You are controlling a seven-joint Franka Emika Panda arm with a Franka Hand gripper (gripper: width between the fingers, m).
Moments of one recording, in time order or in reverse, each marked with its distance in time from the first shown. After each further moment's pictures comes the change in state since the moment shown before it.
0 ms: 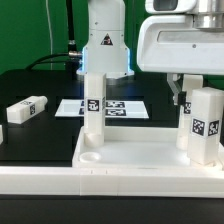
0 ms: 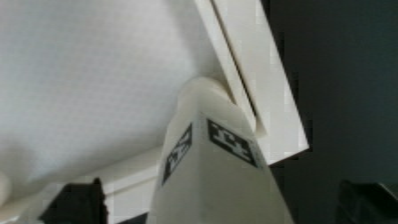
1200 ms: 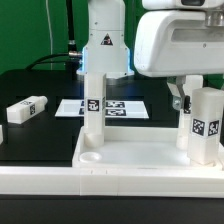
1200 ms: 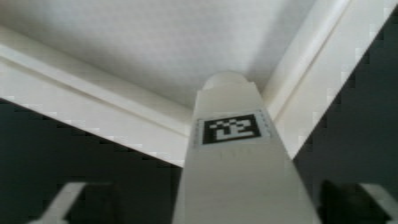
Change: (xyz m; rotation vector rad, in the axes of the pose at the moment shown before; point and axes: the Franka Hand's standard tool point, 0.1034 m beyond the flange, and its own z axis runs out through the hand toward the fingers) arm 0.006 0.008 -0.001 -0.035 0.003 -0.749
